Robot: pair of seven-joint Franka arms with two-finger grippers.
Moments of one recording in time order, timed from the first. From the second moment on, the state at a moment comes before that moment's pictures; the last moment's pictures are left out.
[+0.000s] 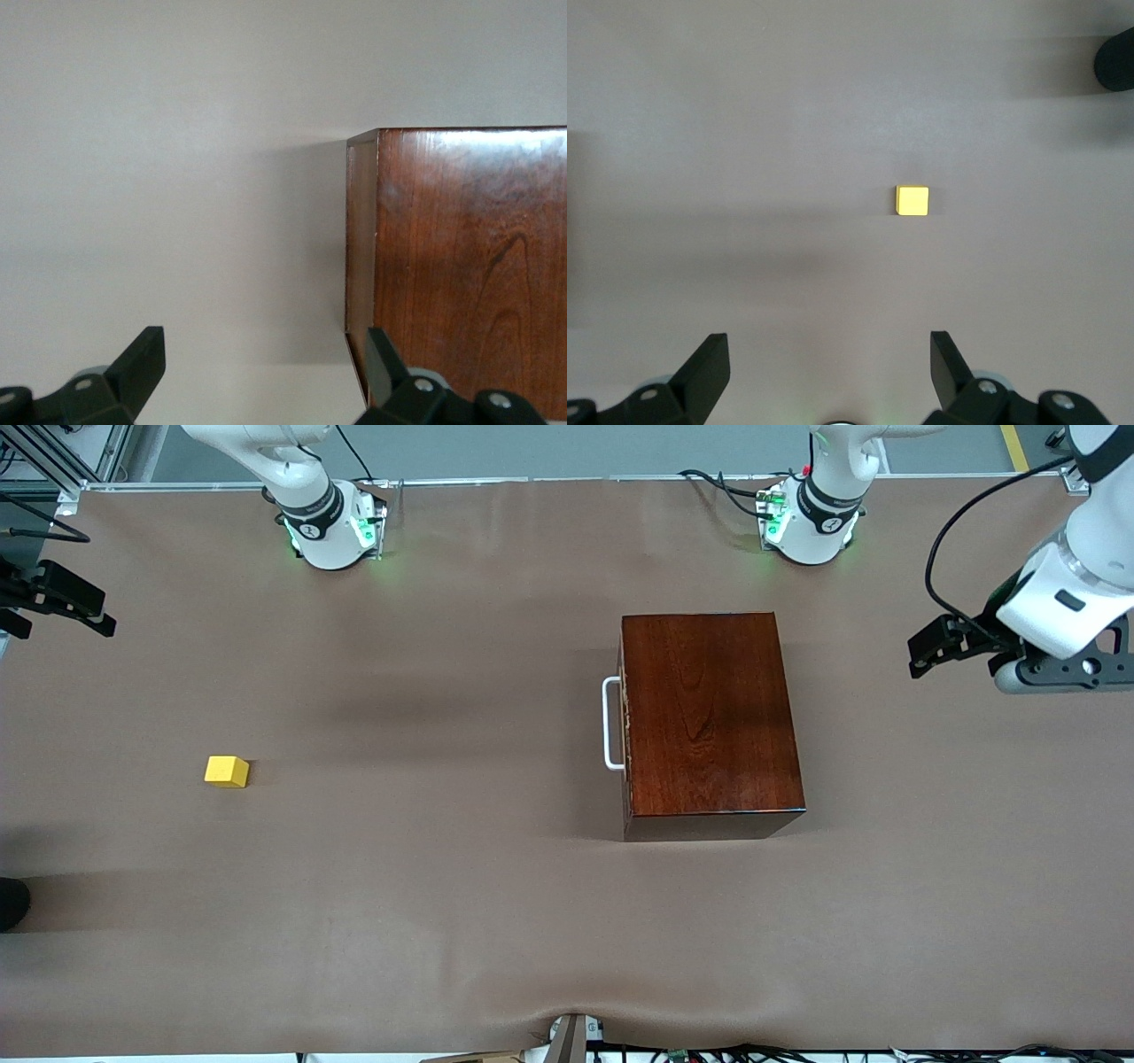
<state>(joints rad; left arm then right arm) 0.01 -0.02 -0.16 -1.62 0.01 1.61 -0.14 -0.02 -0.02 -0.01 -1.46 0.01 1.41 -0.05</state>
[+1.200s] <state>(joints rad) 0.04 -0.07 -0.15 -1.62 0.01 1.56 -0.12 -0.02 -0.02 -0.01 -1.46 0.01 1.40 -0.05</state>
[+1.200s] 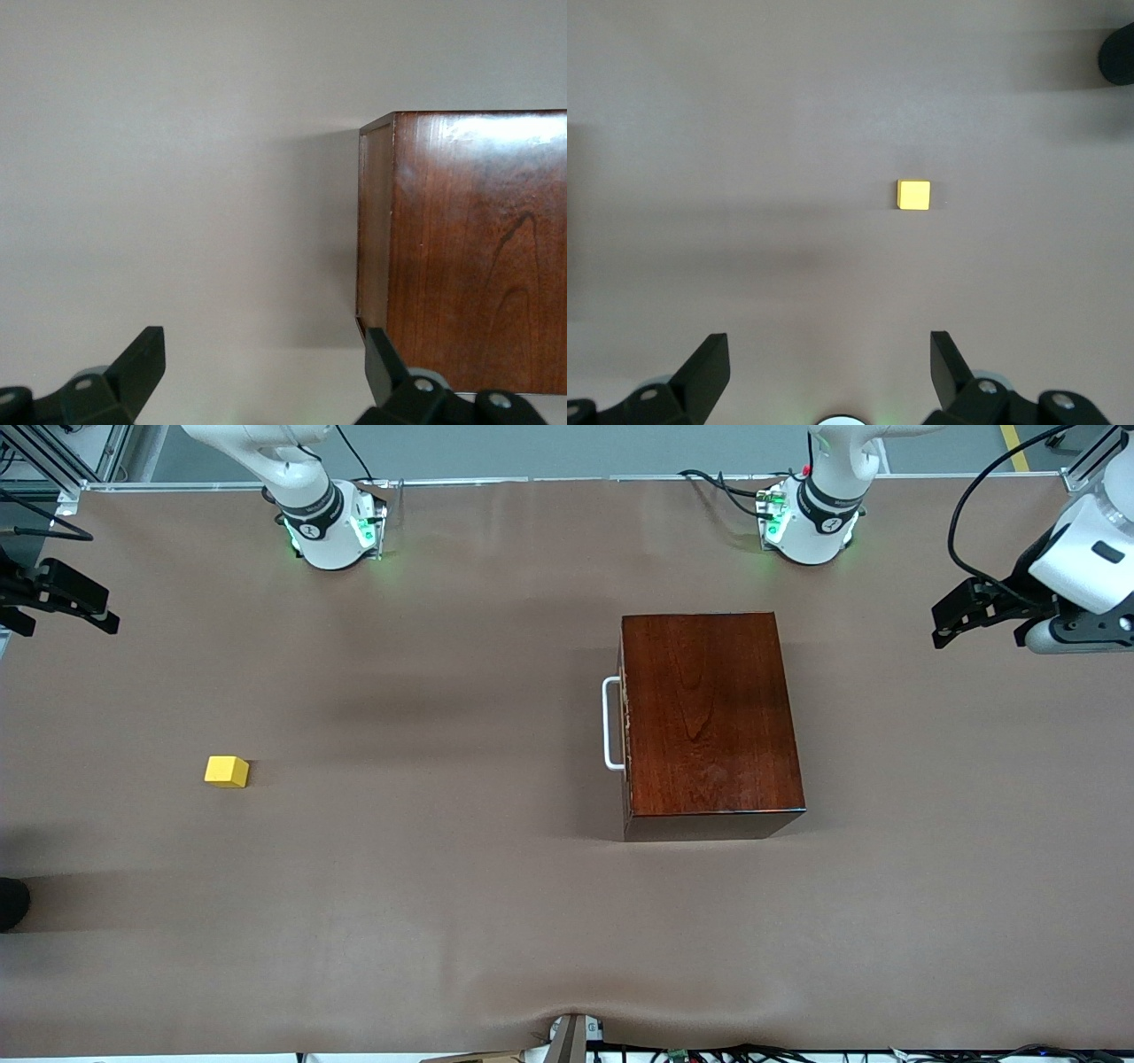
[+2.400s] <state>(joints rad) 0.05 -0.07 -0.15 -1.59 0.01 1.50 -0.12 -0.02 -0.02 -0.01 -1.46 0.03 1.40 -0.05</state>
